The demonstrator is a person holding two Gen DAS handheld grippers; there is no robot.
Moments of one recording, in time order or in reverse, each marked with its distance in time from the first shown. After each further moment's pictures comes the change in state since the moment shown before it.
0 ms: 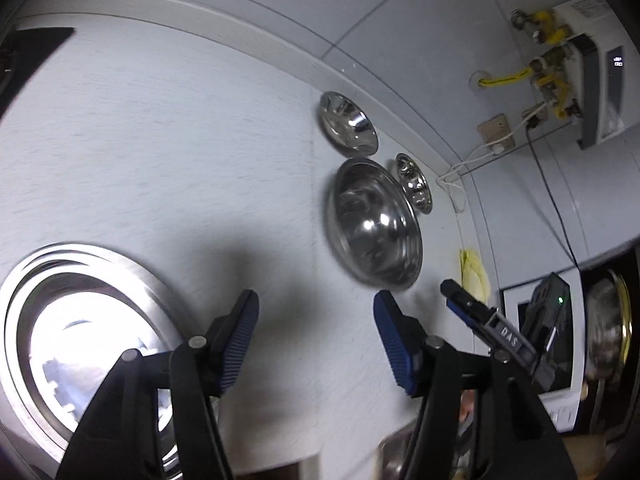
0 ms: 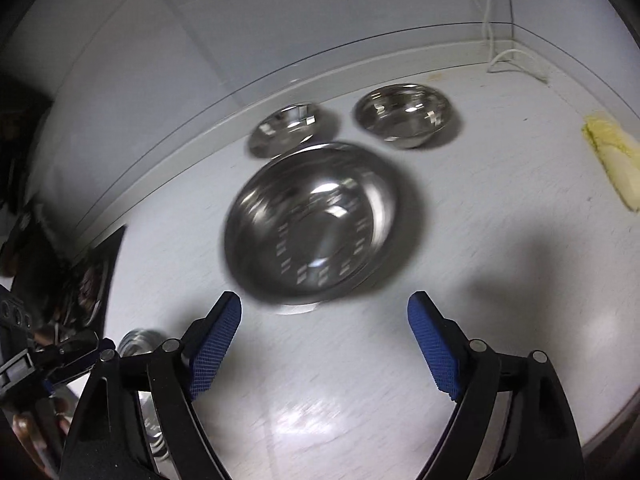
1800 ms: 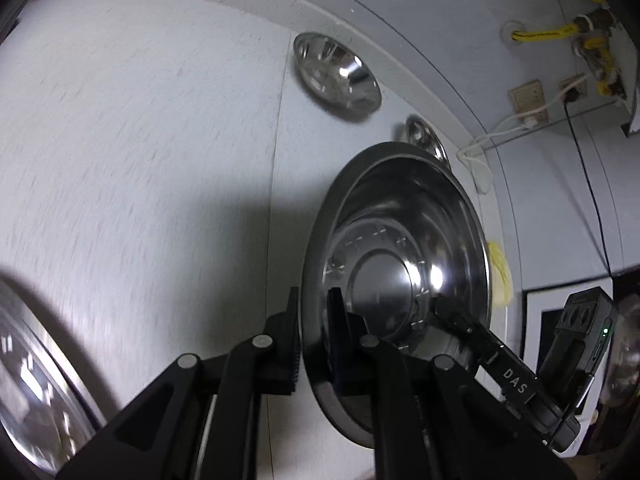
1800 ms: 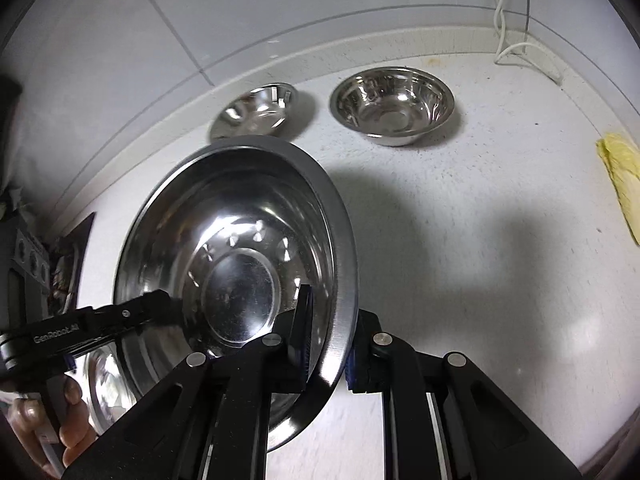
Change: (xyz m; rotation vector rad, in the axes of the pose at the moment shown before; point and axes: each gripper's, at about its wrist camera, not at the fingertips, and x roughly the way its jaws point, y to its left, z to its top) left arm 0.099 -0.041 0.005 -0.013 0.125 0.041; right arm 0.037 -0.005 0.028 -0.045 0.090 -0.043
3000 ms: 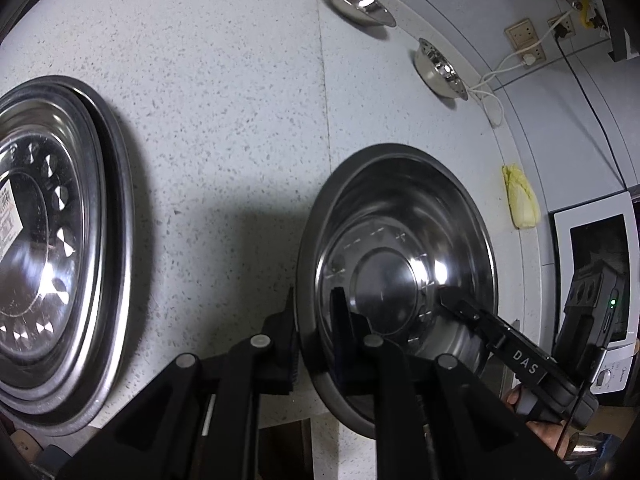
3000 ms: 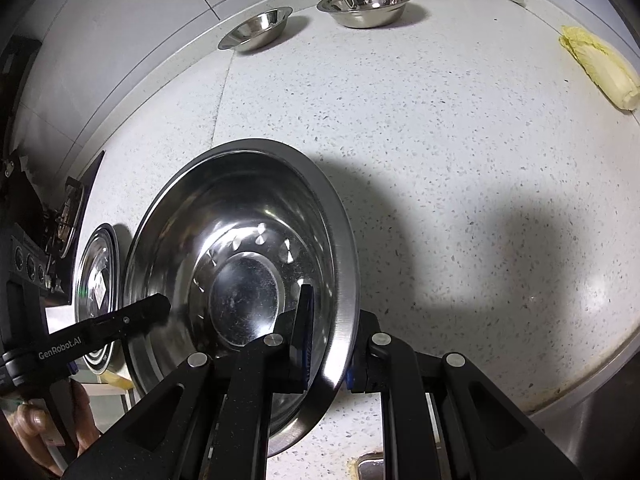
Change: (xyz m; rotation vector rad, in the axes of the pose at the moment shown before) left arm -0.012 0.037 -0.126 0.067 0.043 0.078; right arm -0.014 -0.002 -0.128 0.040 0.093 0.014
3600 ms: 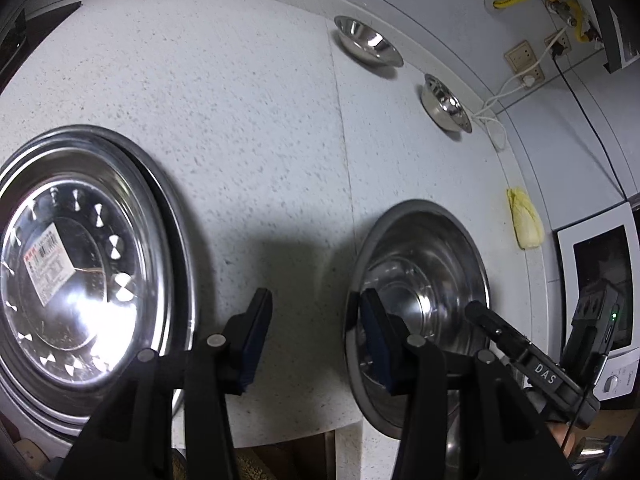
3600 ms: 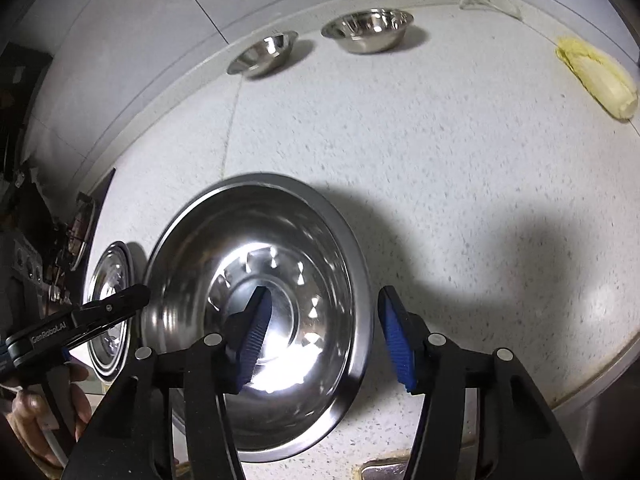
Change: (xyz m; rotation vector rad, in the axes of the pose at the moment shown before) left arm -0.035 0.016 0.014 0.014 -0.100 0.048; right arm -0.016 0.001 0.001 0.004 -0.079 0.027
